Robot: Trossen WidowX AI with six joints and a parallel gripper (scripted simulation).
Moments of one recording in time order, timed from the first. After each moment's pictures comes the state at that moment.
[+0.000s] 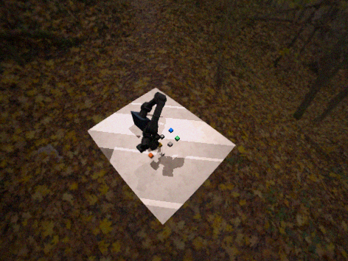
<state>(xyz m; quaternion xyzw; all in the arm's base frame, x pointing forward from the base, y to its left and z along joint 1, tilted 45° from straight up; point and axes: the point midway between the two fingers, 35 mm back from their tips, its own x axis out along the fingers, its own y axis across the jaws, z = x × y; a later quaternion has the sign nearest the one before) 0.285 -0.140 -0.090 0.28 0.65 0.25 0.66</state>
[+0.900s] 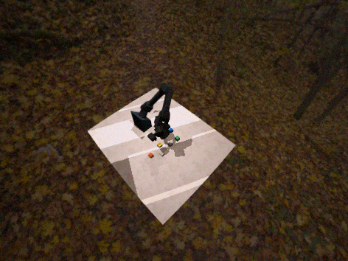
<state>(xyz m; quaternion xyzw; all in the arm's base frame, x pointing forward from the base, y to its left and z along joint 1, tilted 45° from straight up) 0.274 -0.056 -0.006 0.28 0.65 0.25 0.66</state>
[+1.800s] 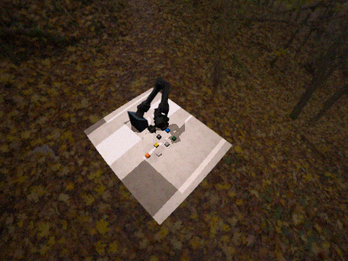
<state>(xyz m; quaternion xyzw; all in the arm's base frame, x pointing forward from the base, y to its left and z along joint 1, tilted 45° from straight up) 0.237 -0.010 0.039 0.28 0.65 0.25 0.66</state>
